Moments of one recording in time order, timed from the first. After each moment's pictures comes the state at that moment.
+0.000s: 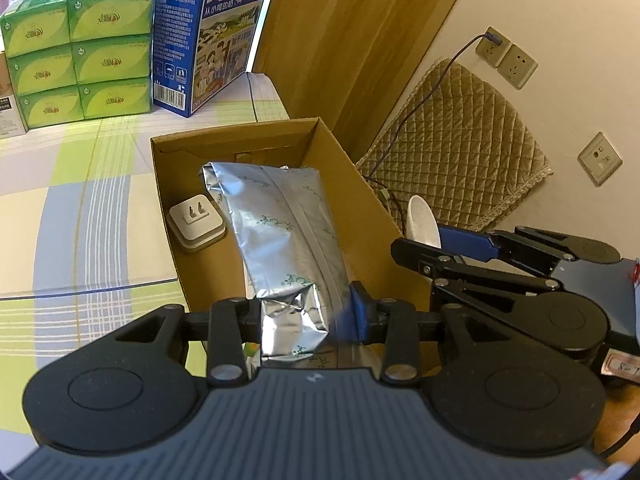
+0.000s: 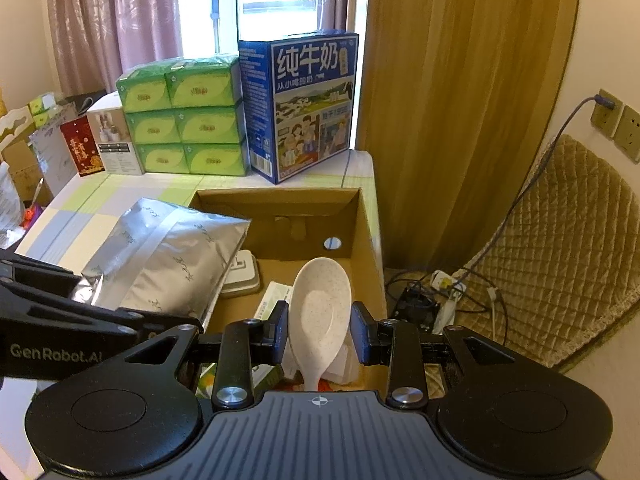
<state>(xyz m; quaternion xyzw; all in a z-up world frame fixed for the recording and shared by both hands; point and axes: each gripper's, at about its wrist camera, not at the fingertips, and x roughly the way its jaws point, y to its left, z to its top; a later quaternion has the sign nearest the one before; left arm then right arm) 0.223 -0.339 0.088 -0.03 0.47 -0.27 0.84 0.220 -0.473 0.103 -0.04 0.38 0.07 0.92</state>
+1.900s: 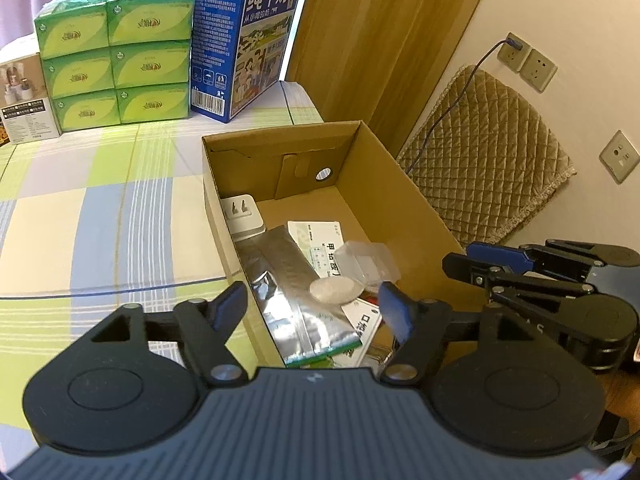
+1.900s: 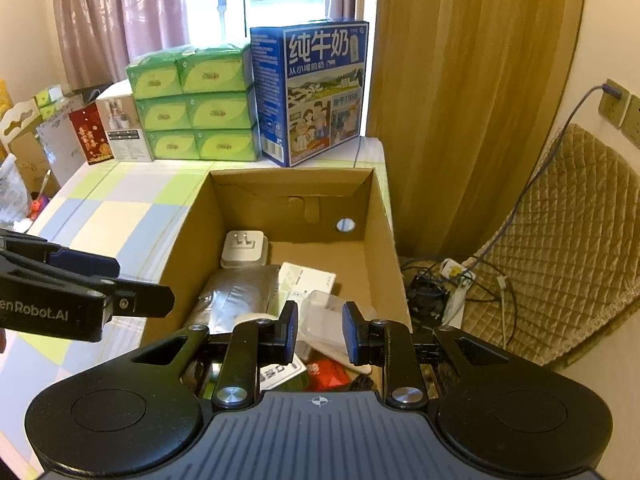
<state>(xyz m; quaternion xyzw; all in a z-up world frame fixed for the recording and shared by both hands) 0.210 -0.303 0.081 -0.01 0.45 -0.24 0.86 0.205 -0.467 0.096 -0.04 0.39 0.09 0.91</state>
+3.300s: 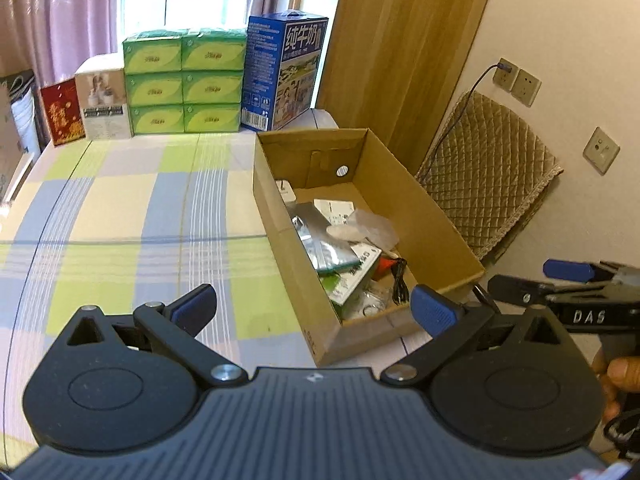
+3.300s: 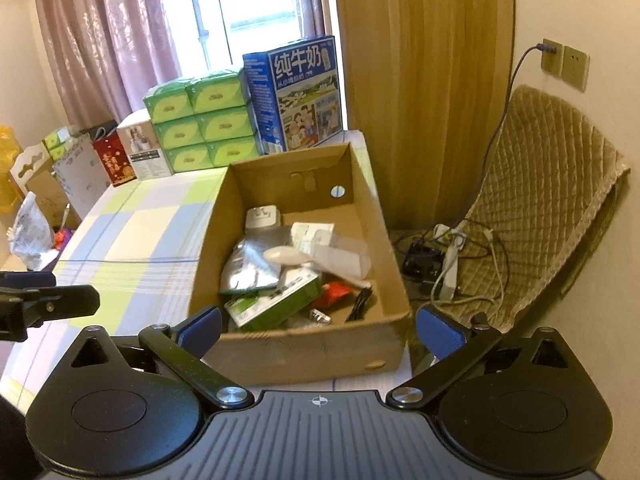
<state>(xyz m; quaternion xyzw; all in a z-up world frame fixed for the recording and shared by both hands) 0.057 -0.248 0.117 -0.02 0.39 -0.19 0.90 0.059 -0.493 0.123 0.04 0.38 0.07 0.92</state>
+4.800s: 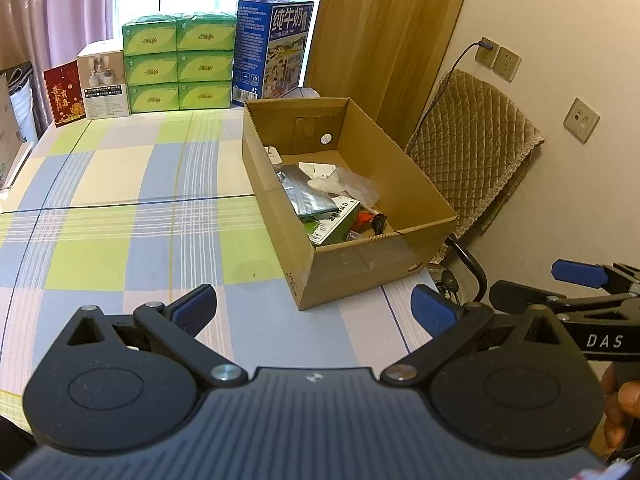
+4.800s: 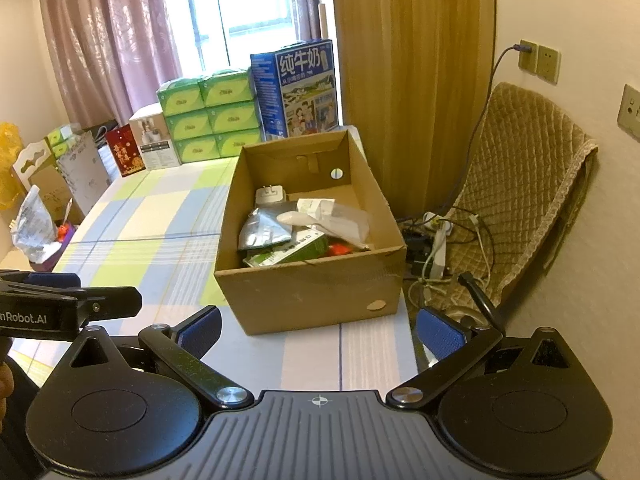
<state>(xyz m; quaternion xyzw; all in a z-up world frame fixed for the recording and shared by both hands) -0.008 -0.251 0.106 0.00 0.40 -0.20 0.89 -0.026 -0.475 0.124 0.03 0.37 0.05 0.93</state>
